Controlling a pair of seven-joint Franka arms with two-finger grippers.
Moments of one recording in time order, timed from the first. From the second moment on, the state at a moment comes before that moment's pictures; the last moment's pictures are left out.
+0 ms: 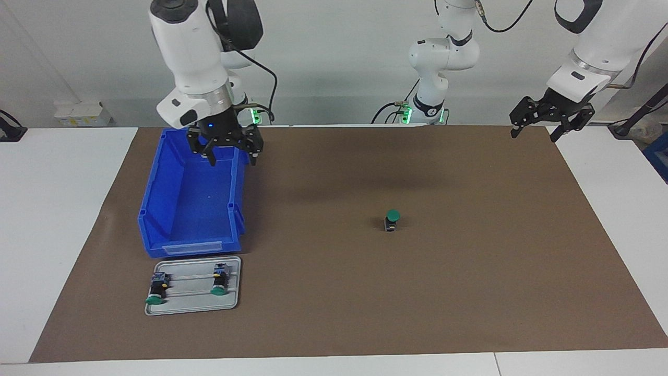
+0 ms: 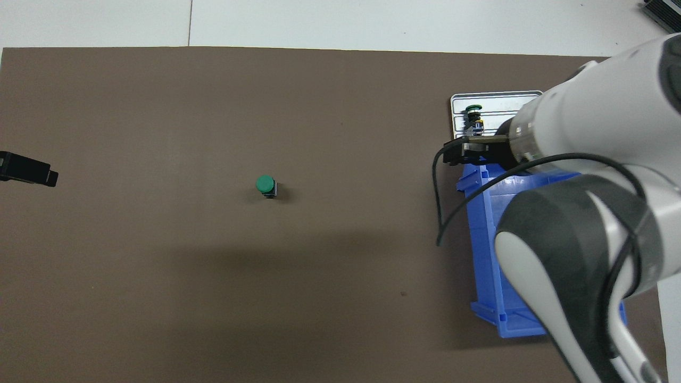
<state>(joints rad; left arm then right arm) -0.07 0.00 0.09 -1.54 -0.02 1.51 0.21 0.16 0.08 0.18 -1.59 -0.01 1.79 0.40</state>
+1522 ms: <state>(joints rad) -0.07 0.00 0.09 -1.54 -0.02 1.51 0.21 0.72 0.83 0.04 -0.97 -0.22 2.00 1.04</state>
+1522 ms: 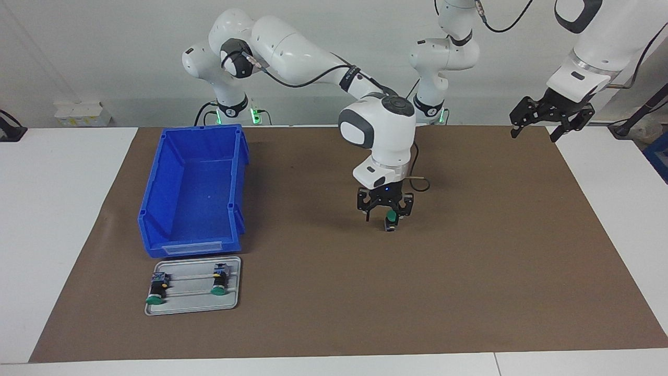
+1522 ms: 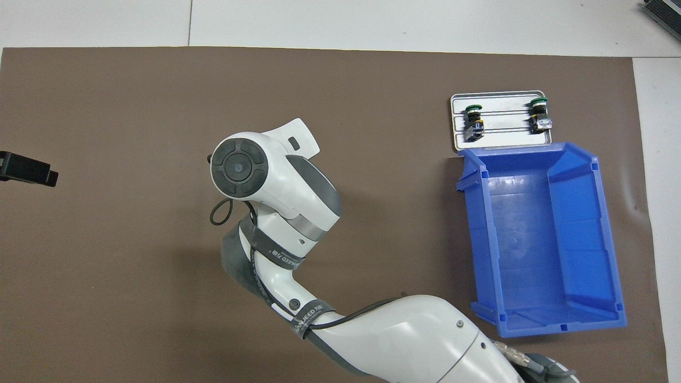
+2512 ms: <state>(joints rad) -0.07 0.00 0.09 -1.54 -0.02 1.51 0.21 0.74 0.84 0.04 -1.00 -0.22 2.05 0.94</state>
